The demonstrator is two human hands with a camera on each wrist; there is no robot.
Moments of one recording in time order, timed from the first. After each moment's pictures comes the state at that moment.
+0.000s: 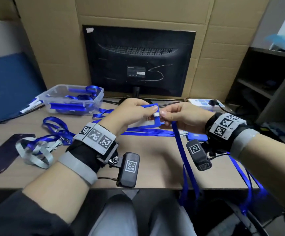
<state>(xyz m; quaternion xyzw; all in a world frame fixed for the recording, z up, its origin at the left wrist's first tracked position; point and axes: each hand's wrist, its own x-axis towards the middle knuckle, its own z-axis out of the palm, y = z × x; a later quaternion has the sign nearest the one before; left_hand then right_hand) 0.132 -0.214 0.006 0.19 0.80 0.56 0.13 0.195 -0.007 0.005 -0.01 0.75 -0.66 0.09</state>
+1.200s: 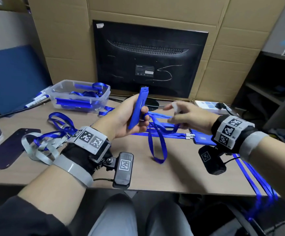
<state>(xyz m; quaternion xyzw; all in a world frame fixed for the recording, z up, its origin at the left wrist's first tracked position) 0.124 -0.247 0.005 0.08 0.60 0.72 0.34 0.178 -0.011 0.006 0.01 0.86 -0.50 0.02</state>
